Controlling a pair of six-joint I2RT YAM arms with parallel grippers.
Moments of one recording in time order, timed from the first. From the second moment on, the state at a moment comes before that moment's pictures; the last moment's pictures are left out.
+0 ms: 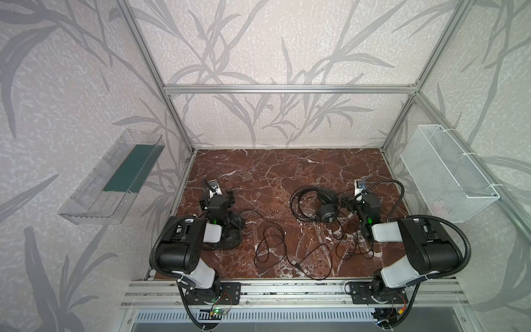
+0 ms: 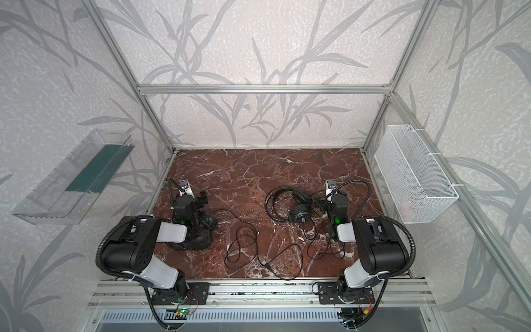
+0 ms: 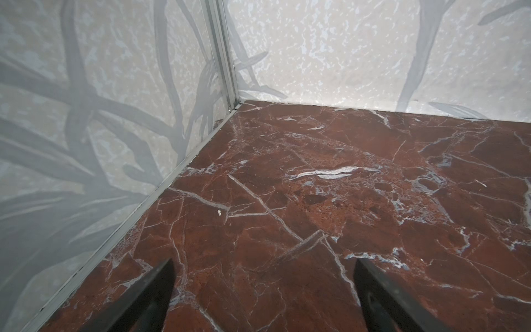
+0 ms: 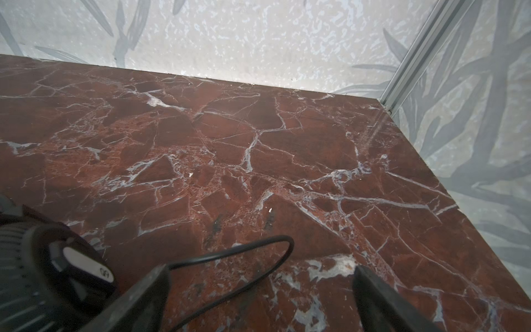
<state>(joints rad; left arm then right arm) -0.07 1.58 0.36 0.95 -0.47 -0.04 0.10 1.57 0.36 0.88 0.11 -0.06</state>
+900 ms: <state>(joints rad) -0.07 1.58 0.36 0.95 -0.47 -0.04 0.10 1.57 0.36 0.88 0.11 -0.06</state>
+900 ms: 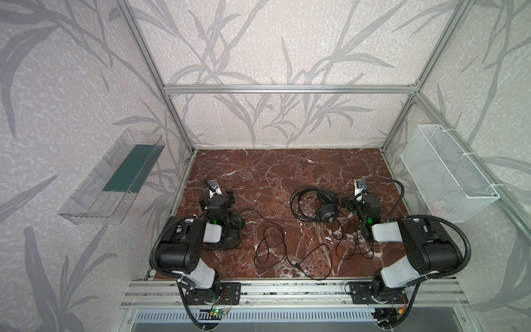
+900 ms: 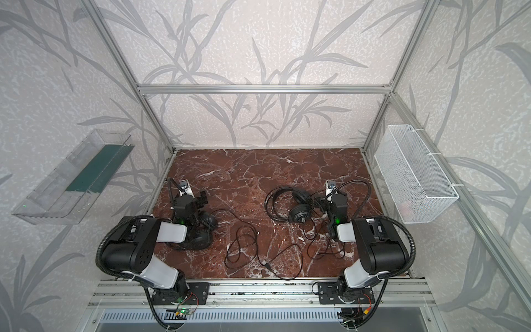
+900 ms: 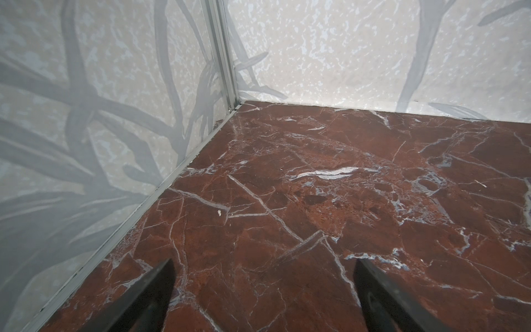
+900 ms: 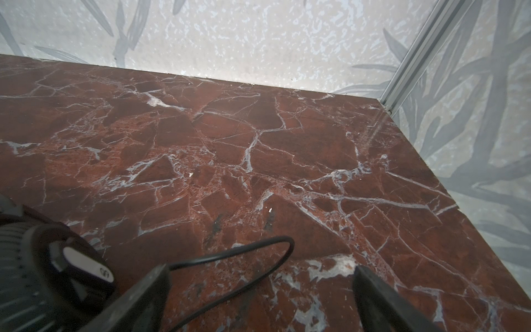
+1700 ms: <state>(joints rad) -0.02 1.03 0.82 -0.07 -0.60 -0.49 0.12 0.97 0.62 0.29 0.17 0.49</state>
